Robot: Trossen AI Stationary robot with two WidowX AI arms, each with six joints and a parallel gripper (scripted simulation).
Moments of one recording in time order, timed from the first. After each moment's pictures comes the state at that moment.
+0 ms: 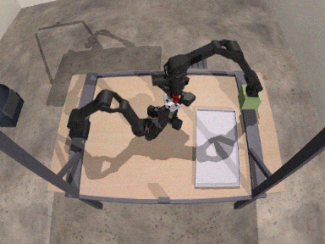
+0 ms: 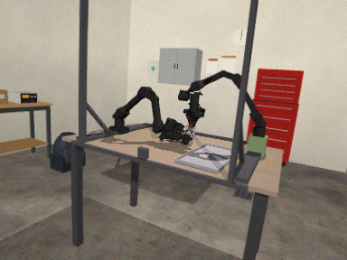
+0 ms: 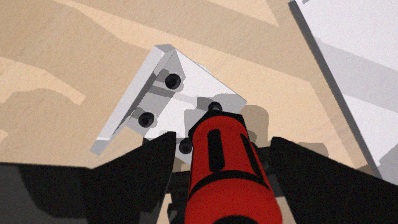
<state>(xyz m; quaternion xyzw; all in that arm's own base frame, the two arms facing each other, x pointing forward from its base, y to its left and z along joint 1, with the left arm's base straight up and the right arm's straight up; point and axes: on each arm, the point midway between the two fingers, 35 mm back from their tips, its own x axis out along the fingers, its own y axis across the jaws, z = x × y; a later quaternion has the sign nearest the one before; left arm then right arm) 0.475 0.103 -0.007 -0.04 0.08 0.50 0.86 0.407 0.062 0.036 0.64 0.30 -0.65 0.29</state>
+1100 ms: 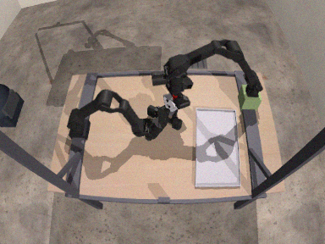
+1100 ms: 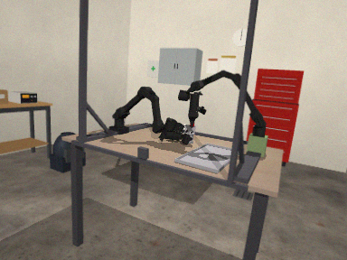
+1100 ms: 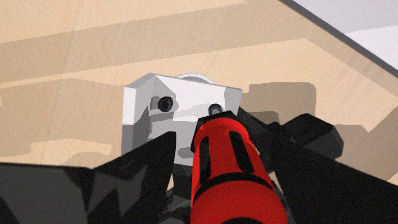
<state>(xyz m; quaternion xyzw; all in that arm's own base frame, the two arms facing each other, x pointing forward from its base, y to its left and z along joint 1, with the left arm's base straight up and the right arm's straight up) 0.475 0.103 -0.007 -0.04 0.08 0.50 0.86 0.407 0.061 0.036 0.69 0.14 -0.69 0.14</state>
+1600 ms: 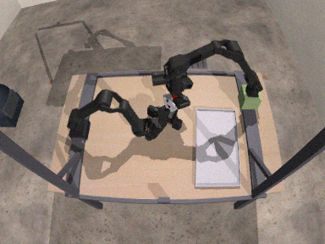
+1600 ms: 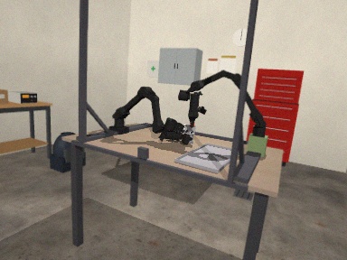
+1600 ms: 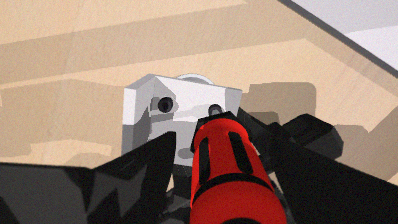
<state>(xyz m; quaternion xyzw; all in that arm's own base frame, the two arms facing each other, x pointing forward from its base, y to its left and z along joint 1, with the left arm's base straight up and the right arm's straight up) 0.475 0.103 -0.007 -0.04 0.08 0.50 0.86 0.407 0.061 0.036 0.69 0.14 -0.70 0.14</state>
